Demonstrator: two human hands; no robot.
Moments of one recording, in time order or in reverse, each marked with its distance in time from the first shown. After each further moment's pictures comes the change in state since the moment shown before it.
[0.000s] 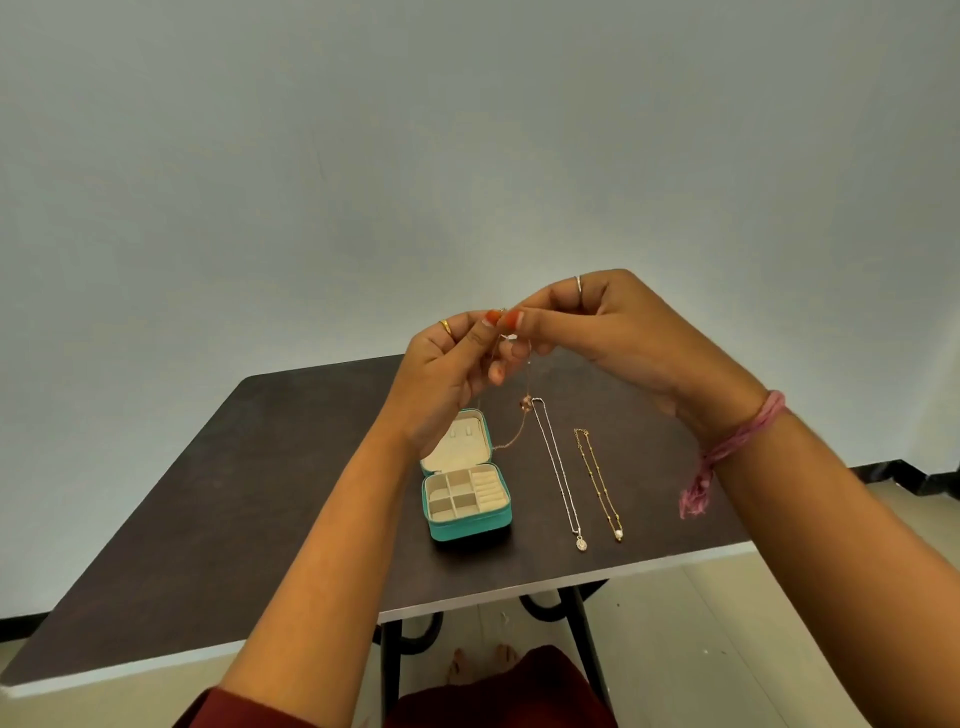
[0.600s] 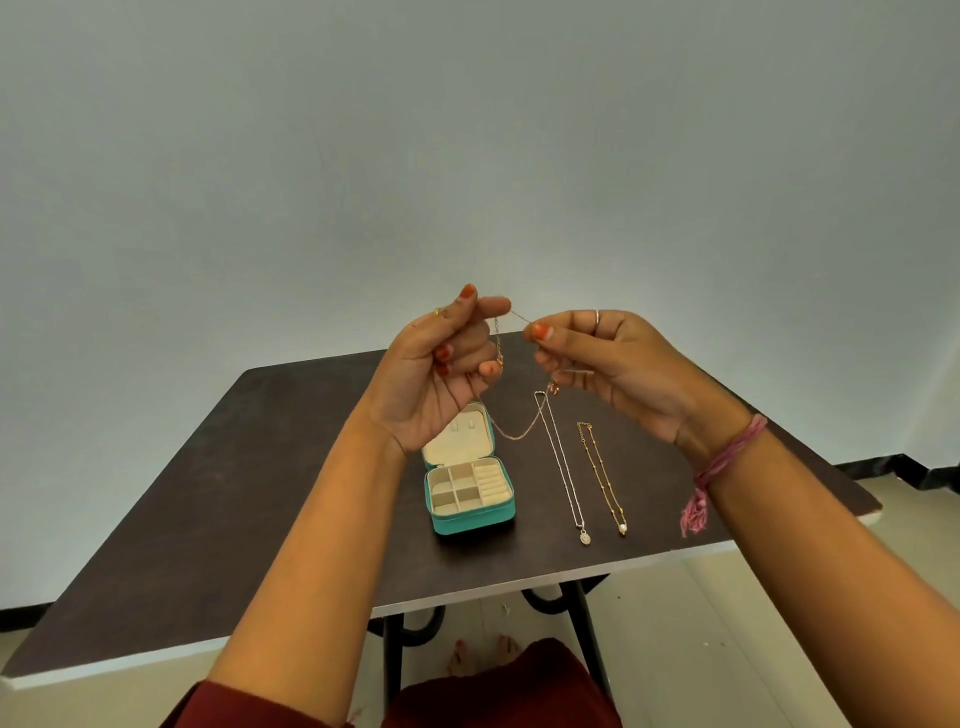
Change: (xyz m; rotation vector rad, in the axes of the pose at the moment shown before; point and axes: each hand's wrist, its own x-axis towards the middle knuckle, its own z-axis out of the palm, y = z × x) left_hand -0.001 0.011 -0.007 -0.470 -0.116 -0.183; right_hand -0.004 0.040 0.002 0.324 0.055 0.235
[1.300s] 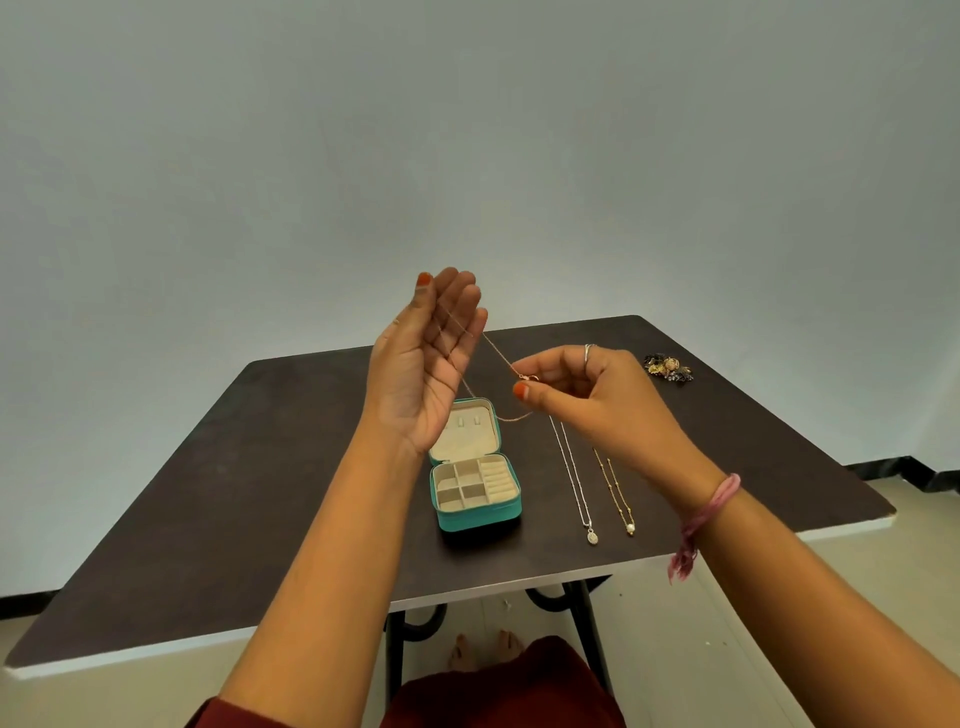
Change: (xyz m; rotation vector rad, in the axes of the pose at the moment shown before) left_hand 0.000 -0.003 -0.006 -0.227 0.336 0.280; right_hand -0.004 0.034 0.023 -0.405 0.142 -0.174
